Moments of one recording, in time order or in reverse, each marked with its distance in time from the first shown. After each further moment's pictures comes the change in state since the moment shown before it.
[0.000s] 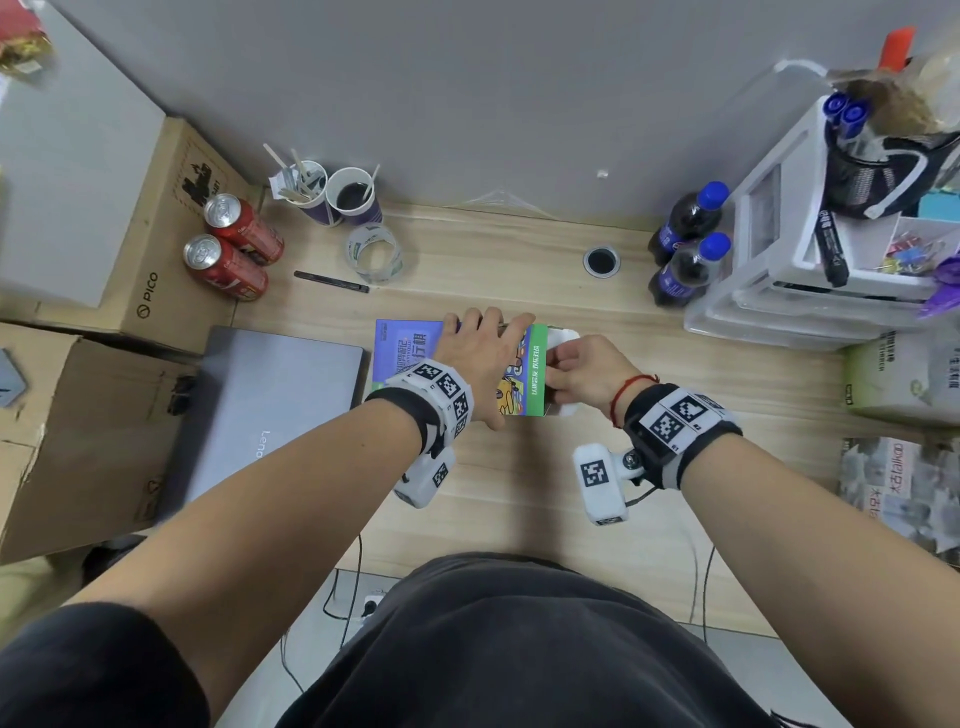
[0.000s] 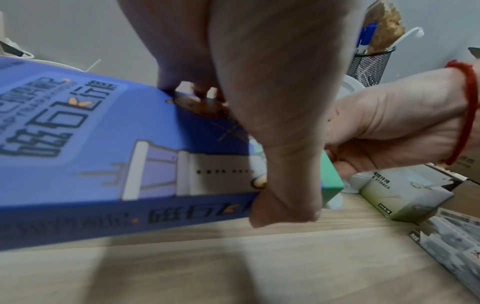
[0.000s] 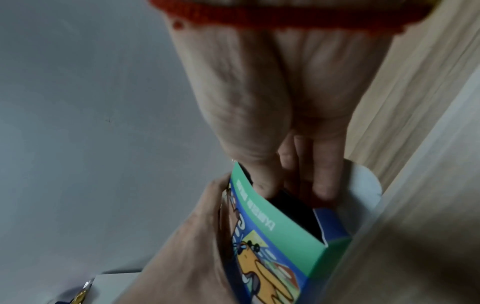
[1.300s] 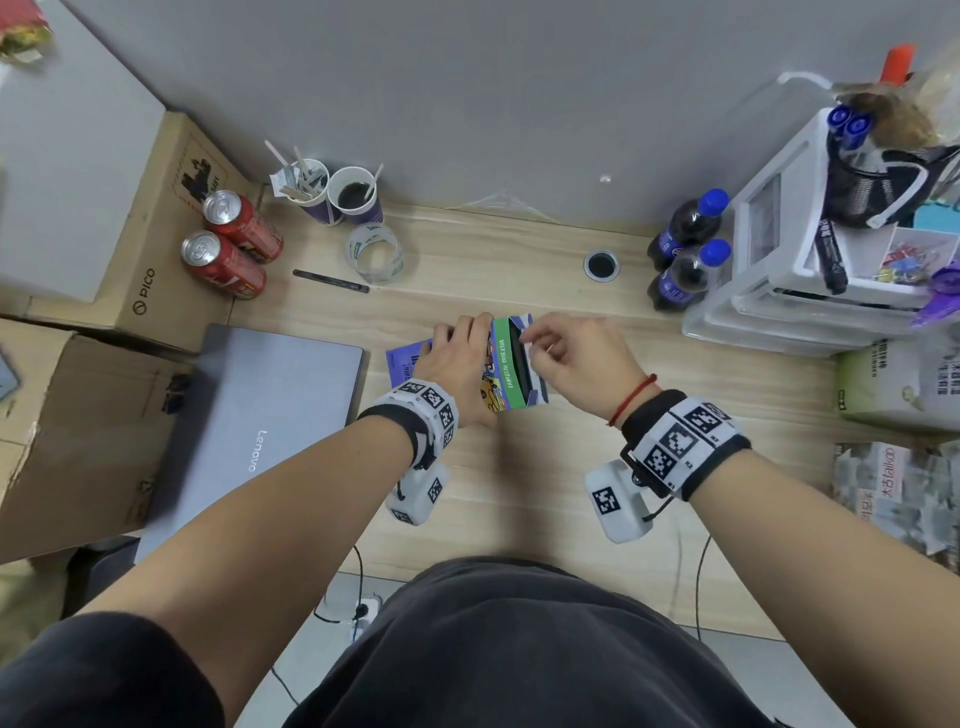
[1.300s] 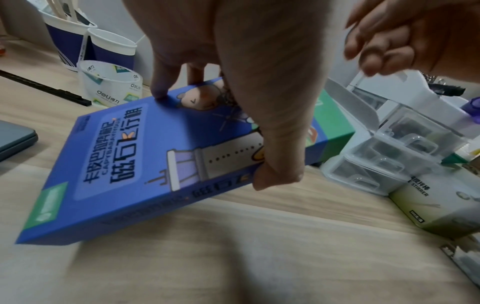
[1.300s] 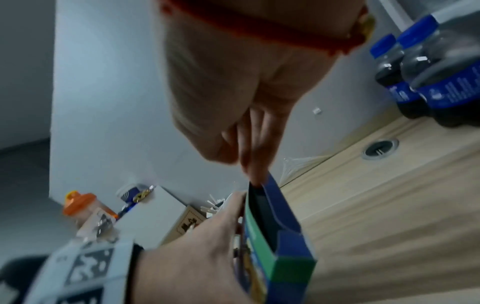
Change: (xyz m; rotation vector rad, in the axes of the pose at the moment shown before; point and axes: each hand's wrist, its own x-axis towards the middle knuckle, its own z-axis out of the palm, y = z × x) left_hand -0.007 -0.018 0.034 -0.398 0.088 -0.143; right_hand -0.029 -0.039 0.011 -0.588 0.274 -0.521
